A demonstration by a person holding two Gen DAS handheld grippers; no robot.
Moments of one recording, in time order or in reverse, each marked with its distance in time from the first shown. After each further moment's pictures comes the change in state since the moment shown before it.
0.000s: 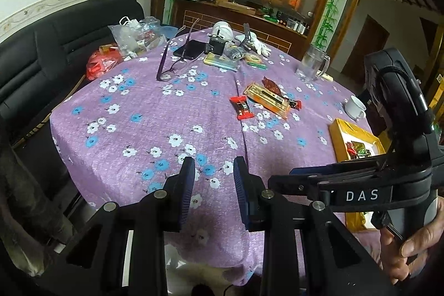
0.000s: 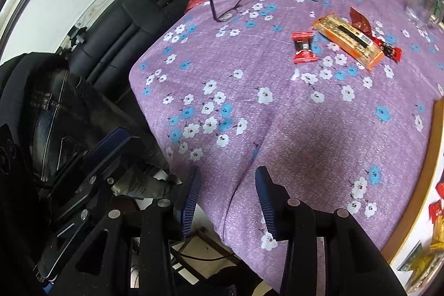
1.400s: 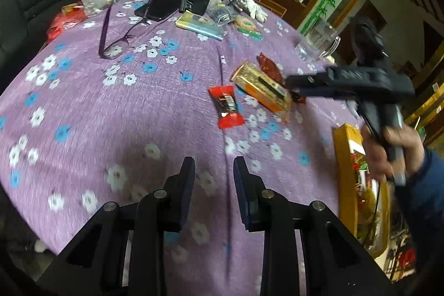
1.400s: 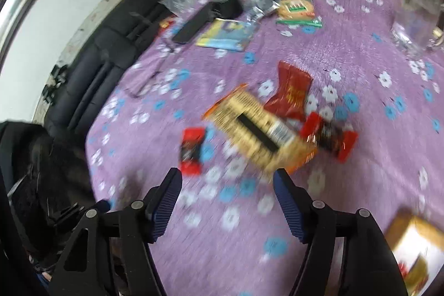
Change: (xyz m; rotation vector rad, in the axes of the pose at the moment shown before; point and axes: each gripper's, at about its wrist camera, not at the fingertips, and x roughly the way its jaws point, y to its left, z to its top) left arm 0.141 -0.010 0.063 -0.039 0.268 -0.129; right arm 0.033 -0.194 0.172 0.074 -0.027 -0.003
